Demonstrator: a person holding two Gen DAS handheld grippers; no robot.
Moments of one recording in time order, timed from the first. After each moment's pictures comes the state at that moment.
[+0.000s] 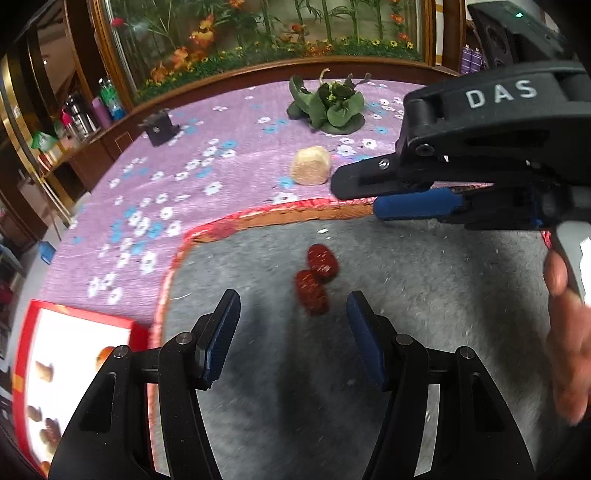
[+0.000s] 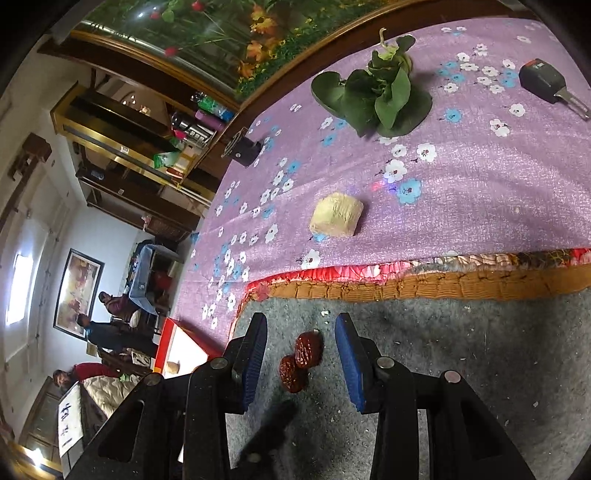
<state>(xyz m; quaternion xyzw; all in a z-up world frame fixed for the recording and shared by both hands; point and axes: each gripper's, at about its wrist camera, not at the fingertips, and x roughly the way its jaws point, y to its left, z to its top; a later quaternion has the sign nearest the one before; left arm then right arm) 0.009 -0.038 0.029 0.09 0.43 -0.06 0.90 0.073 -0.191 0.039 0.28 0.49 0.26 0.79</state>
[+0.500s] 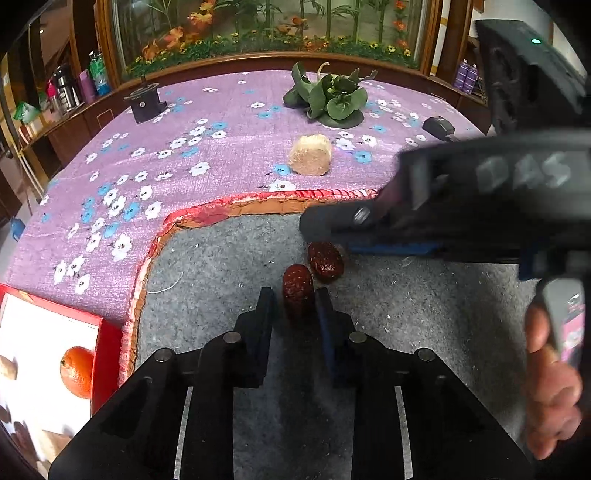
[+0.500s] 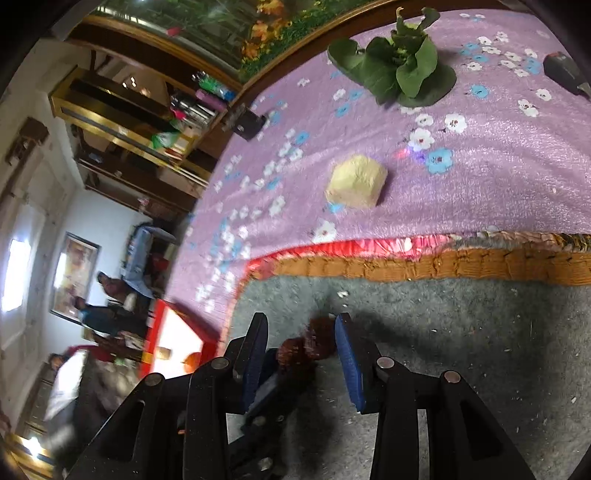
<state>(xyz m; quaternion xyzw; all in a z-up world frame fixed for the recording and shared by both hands) 0.013 -0.019 0.021 0.03 0.44 -0.10 0.89 0.076 -0.159 0.023 0.24 0.51 0.26 0.78</state>
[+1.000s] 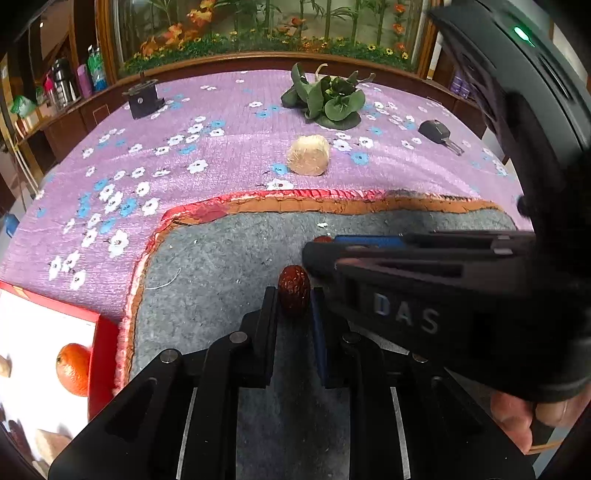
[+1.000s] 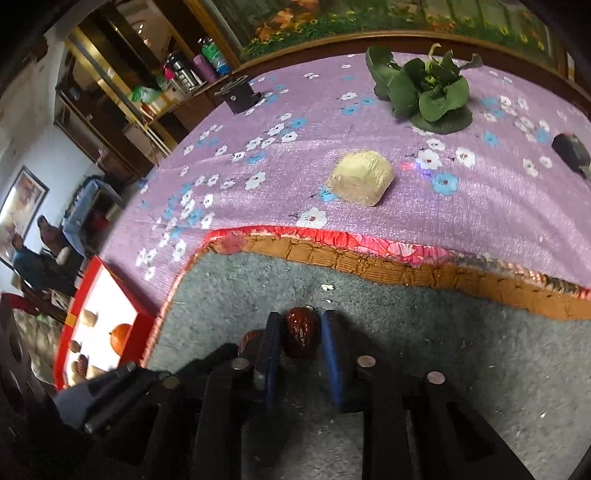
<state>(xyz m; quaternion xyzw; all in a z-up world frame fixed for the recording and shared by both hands) 0.023 -0.012 0.019 0.01 0.44 -0.12 0.89 0.067 -0.123 0.020 0.08 0.51 0.21 0.83</state>
